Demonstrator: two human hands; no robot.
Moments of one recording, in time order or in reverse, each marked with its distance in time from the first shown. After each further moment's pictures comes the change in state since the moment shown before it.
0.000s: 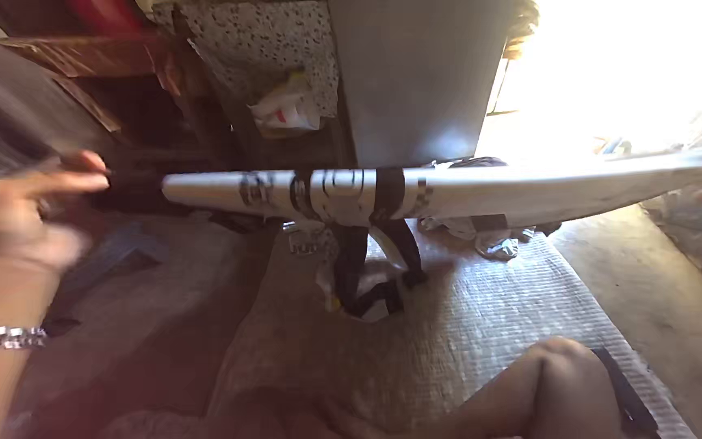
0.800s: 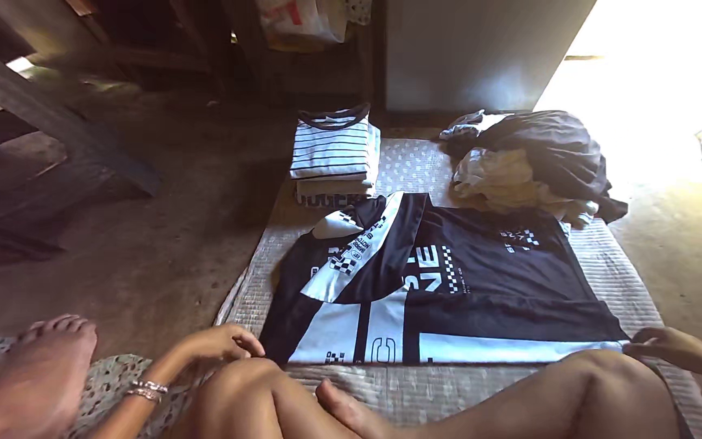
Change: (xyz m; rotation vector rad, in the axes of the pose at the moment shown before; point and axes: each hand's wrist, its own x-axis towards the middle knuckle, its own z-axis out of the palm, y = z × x) left_hand -0.141 -0.266 -0.026 0.838 -1.129 -0.819; right_hand -0.100 0.212 0.121 -0.651 -0.673 0.589
